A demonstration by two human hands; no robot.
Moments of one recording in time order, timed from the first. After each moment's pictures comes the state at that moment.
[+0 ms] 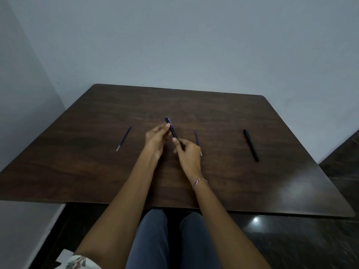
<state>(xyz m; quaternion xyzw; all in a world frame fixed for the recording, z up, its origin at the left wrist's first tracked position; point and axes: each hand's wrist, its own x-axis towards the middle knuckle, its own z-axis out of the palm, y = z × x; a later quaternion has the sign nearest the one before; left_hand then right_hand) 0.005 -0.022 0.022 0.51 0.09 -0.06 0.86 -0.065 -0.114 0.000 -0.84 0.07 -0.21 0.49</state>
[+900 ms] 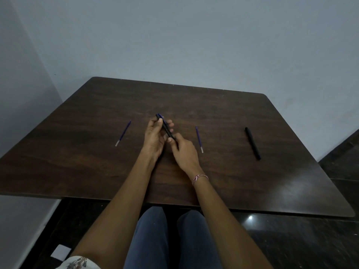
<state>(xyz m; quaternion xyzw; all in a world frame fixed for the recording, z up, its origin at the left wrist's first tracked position) 0.002 -0.011 0.007 0.39 -0.01 -0.06 0.92 -0.057 -0.111 -0.006 -0.93 -0.02 -0.17 0.33</state>
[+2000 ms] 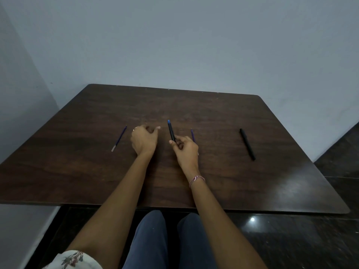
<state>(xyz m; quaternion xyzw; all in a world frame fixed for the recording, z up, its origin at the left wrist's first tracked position) 0.013 -0.007 0.015 0.88 0.12 0.17 0.42 -0.055 -0.120 -0.004 -0.85 0.07 -0.23 0.47</state>
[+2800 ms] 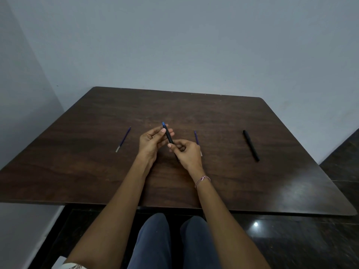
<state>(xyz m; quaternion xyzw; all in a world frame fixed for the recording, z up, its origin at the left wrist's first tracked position) 0.002 0.002 -0.006 0.51 -0.08 -0.05 0.86 -0.059 -0.121 -0.003 -0.84 0.04 -0.16 0.52</state>
